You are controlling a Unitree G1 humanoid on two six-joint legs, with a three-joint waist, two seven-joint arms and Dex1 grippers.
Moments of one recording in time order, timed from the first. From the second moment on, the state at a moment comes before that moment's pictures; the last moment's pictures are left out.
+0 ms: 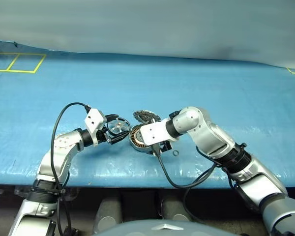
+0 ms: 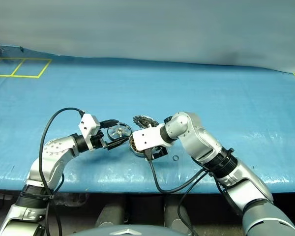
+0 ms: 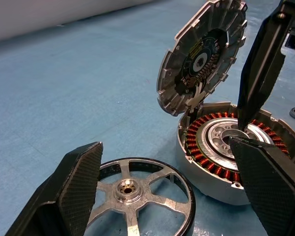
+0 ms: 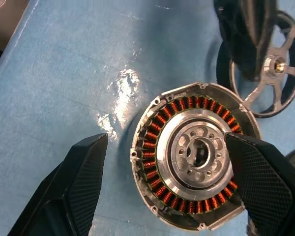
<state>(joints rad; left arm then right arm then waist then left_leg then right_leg) -0.21 0.50 -0.06 -0.06 -0.31 0.28 -0.87 -0.67 -0.53 0.55 -0.22 -0.23 0.43 1.30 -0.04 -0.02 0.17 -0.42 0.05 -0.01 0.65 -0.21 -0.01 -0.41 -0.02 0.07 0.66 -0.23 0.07</state>
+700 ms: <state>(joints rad) -0.23 0.52 -0.17 -0.05 -0.32 0.33 -1.05 -0.04 -0.55 0.00 -0.50 0.11 0.63 0.92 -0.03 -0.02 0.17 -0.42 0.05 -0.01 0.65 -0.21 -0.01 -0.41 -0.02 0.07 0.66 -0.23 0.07</state>
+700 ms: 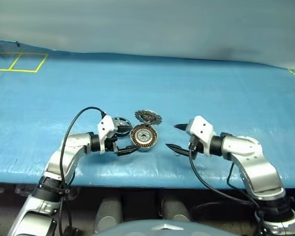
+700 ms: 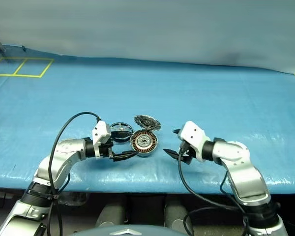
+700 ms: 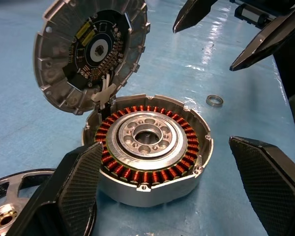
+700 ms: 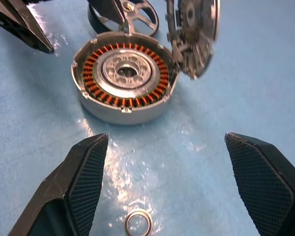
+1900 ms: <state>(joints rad) -0.24 0.50 -0.25 -0.04 -0.31 0.22 -1.19 0.18 -0.48 0.02 -0.32 0.19 0.43 0.70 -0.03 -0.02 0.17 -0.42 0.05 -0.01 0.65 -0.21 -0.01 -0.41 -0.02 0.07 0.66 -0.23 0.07</state>
